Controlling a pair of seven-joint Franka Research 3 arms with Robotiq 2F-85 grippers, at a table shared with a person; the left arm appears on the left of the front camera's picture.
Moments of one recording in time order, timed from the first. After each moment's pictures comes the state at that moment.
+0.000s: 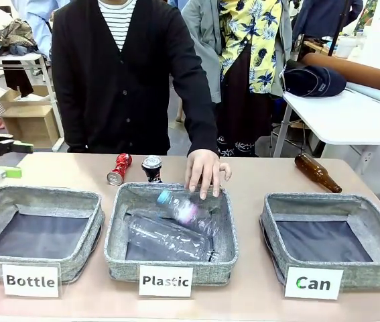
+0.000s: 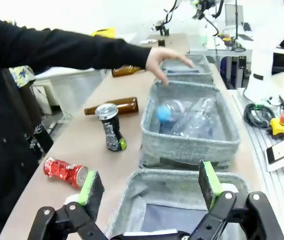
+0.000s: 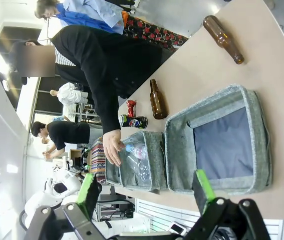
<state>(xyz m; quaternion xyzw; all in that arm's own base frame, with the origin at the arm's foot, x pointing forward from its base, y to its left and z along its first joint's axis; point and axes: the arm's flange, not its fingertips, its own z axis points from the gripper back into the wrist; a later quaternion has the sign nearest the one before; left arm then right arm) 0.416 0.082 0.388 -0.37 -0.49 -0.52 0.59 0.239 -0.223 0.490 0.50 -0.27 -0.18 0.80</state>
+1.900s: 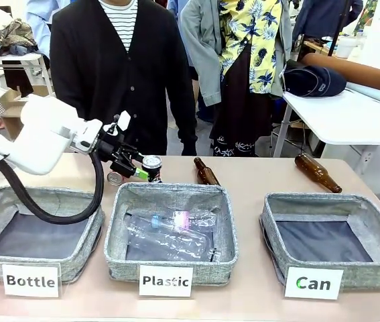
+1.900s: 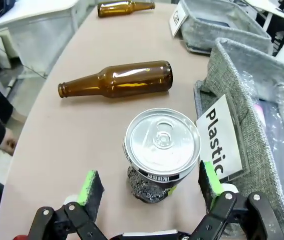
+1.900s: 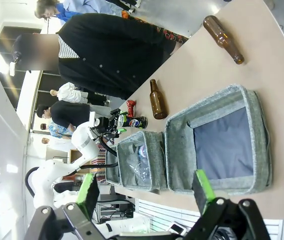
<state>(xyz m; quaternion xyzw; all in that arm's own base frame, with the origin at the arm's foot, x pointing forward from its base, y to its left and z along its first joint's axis) 0.605 -0.168 0.306 -0.35 -0.34 -0.59 0.65 0.239 -0.223 0.491 0.50 -0.27 -0.18 0.80</state>
